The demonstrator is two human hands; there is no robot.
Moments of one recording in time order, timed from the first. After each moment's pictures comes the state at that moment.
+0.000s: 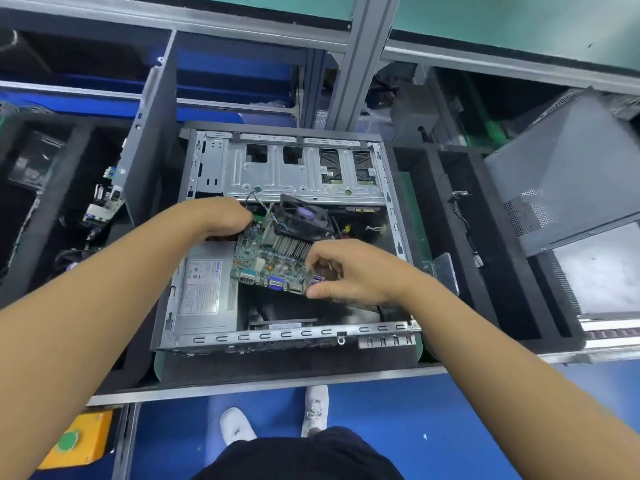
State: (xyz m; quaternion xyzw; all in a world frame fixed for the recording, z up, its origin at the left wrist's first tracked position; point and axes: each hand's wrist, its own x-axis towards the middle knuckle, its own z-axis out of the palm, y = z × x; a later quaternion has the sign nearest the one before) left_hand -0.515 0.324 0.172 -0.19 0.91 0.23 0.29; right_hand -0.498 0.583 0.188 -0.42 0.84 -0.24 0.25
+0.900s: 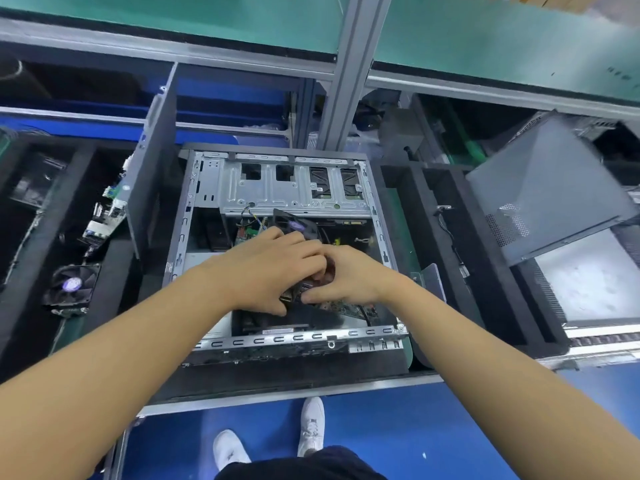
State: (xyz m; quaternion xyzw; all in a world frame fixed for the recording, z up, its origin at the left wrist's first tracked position) left_hand -0.446 0.392 0.214 0.37 0.93 -0.01 0.09; right_hand -0.500 0.585 0.179 -0.31 0.83 -0.36 0.28
